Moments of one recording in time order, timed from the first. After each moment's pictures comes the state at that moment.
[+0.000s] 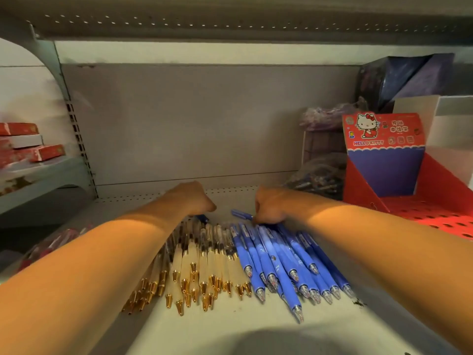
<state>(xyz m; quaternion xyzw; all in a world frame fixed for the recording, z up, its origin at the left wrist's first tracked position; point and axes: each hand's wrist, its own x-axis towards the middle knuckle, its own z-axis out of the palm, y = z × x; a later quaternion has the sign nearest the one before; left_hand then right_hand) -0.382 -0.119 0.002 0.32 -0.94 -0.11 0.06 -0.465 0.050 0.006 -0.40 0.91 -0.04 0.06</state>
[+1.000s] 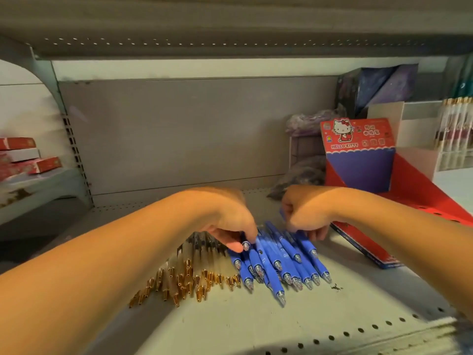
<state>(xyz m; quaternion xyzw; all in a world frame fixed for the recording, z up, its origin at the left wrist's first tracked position) -0.330 0.003 0.045 0.16 -0.93 -0.31 -0.13 -0.432 0.145 0.035 -0.34 0.93 -0.09 0.13</state>
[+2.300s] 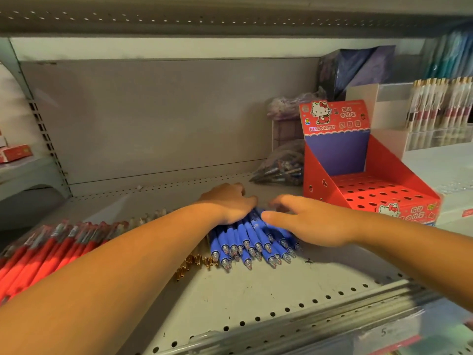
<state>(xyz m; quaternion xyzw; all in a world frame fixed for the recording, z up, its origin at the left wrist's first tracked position) -0.387 0.004 -0.007 0.14 -0.98 -0.11 0.03 -0.397 0.200 -0.004 -0.40 0.88 -0.23 0.08</state>
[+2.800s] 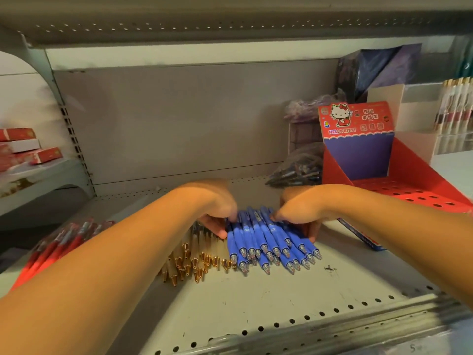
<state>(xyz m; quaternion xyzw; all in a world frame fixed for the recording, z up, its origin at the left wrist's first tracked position) -0.344 -0.016 0.030 0.25 -0.93 -0.24 -0.12 -0.426 0.145 0.012 -0.31 0.91 -0.16 0.23</state>
